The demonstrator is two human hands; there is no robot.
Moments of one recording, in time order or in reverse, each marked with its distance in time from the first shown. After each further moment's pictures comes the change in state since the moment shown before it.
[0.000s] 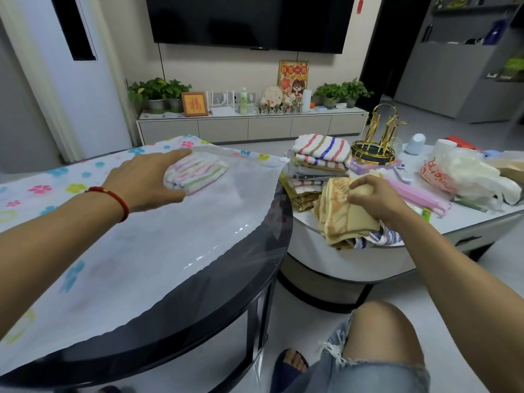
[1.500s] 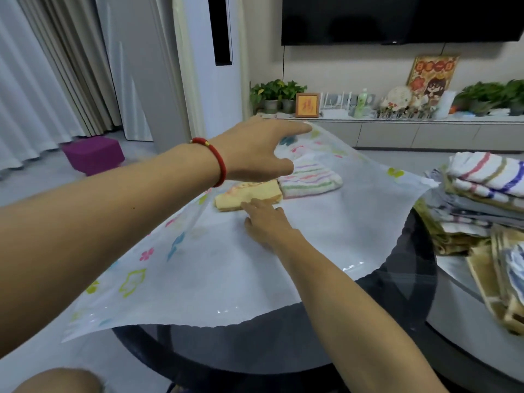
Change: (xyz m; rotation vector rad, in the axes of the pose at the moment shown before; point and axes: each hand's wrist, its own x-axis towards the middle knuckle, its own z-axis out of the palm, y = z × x) left_hand 0.018 -0.043 -0.061 -0.017 0.027 0.087; right_hand -0.073 -0.225 0.404 -0.565 -0.568 -0.837
